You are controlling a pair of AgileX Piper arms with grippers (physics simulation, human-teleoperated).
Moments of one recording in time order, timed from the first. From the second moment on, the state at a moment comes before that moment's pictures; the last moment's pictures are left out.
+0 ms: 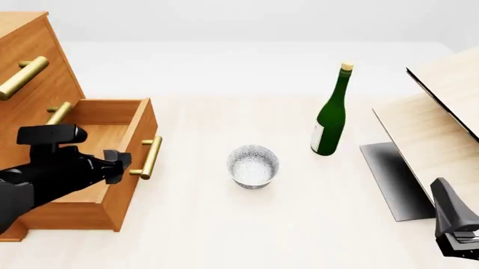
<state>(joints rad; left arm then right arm) -0.19 1.10 -0.43 0.02 -0.19 0.00 0.01 0.00 0.00 0.00</state>
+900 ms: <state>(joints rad) -0.27 1.25 -0.38 -0.11 -0.27 0.00 0.01 0.00 0.00 0.00</state>
